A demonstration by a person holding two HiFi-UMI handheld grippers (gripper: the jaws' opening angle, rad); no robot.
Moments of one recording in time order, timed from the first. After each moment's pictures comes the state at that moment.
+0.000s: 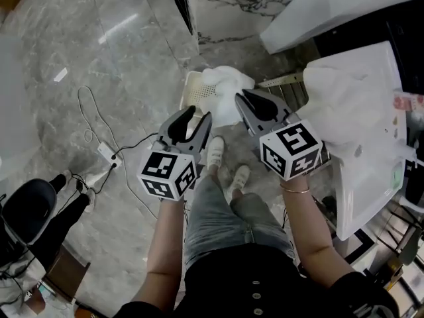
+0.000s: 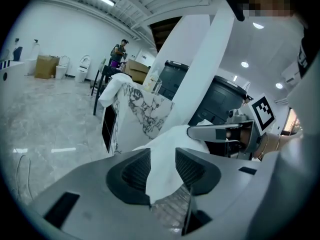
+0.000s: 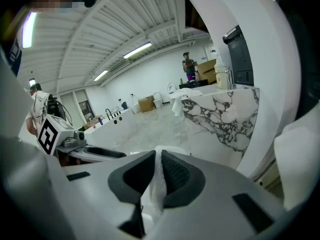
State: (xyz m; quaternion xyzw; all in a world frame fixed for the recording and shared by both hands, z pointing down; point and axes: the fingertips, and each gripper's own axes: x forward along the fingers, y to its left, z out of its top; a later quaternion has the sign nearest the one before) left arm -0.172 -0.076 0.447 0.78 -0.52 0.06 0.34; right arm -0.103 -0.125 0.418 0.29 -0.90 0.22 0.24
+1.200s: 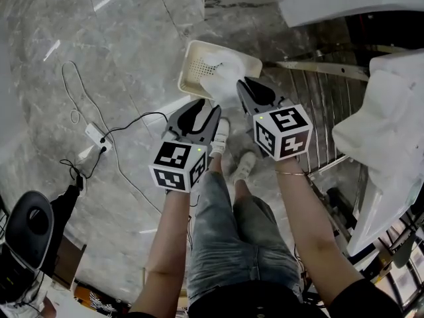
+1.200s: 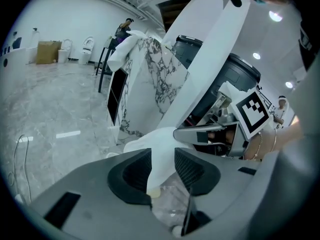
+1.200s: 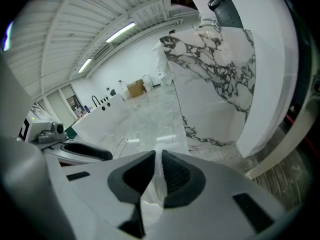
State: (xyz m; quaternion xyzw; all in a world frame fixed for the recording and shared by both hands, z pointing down) left arm -0.160 -0.064 0.632 0.76 -0.50 0.13 0.40; right arm -0.105 -0.128 0.642 0.30 -0.85 0.29 0.31
